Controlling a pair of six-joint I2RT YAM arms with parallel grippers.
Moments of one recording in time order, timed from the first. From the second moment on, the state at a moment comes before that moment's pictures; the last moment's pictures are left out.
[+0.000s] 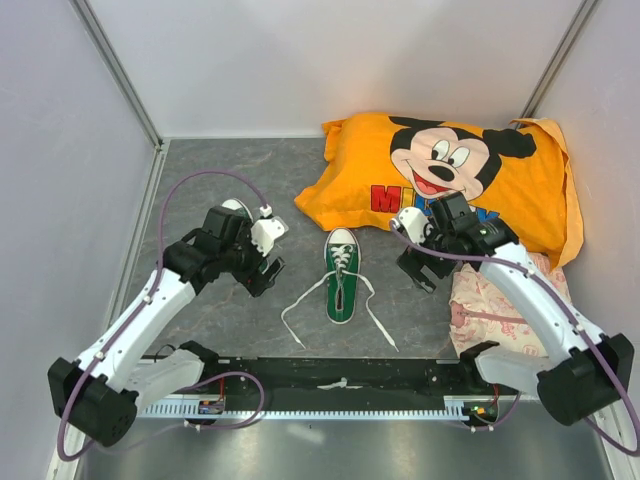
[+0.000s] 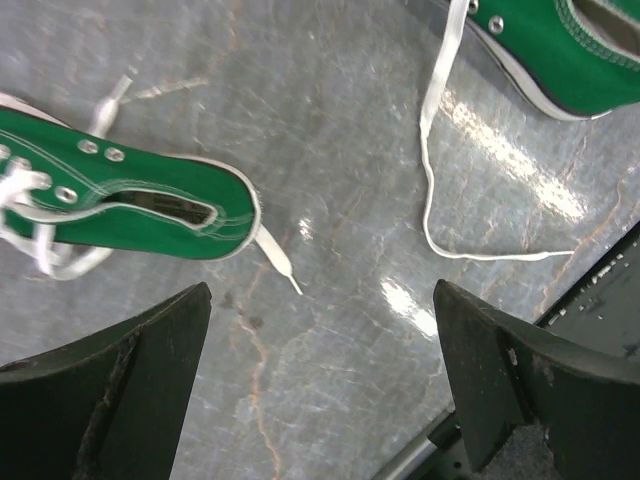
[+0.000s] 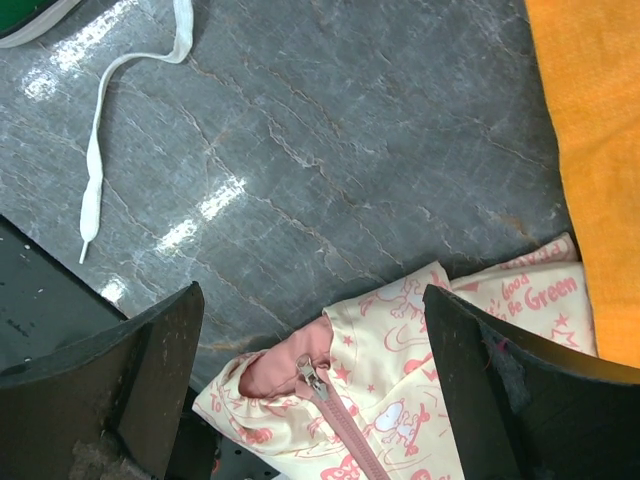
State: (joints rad) left arm -0.46 1.03 0.91 -0.80 0.21 0.38; right arm 0.39 1.14 1.03 -0.99 -0.15 -0.49
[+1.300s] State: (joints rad) left arm -0.77 1.15 0.53 -0.67 0.50 1.39; right arm 0.43 1.50 1.08 -0.92 -0.42 -0.25
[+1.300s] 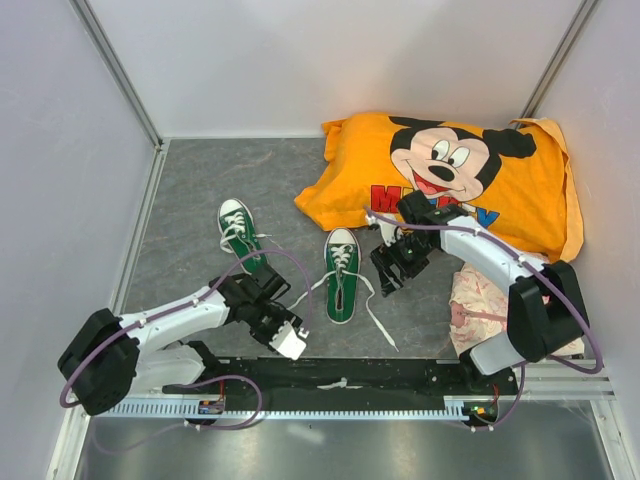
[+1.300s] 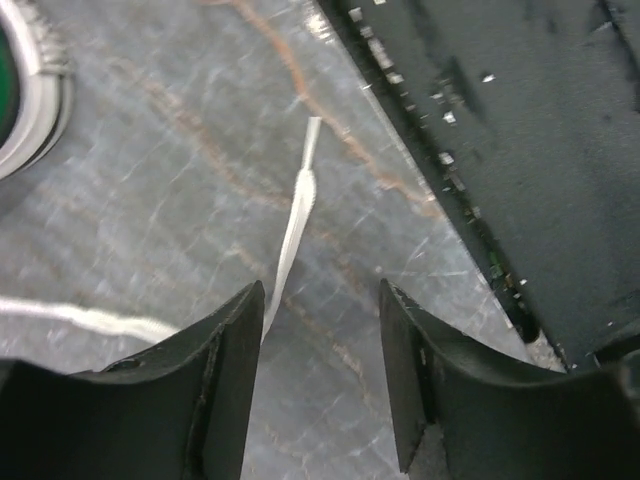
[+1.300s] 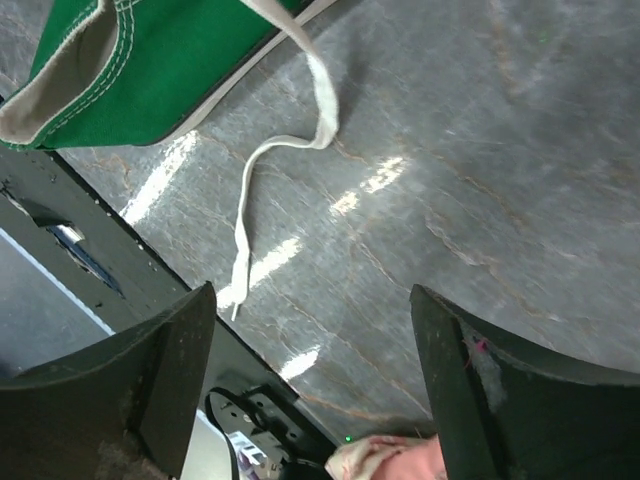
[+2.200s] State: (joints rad) left arm -0.83 0.99 0.40 -0.56 0.55 1.42; right arm 0.78 1.69 0.97 -0.78 -0.27 -0.10
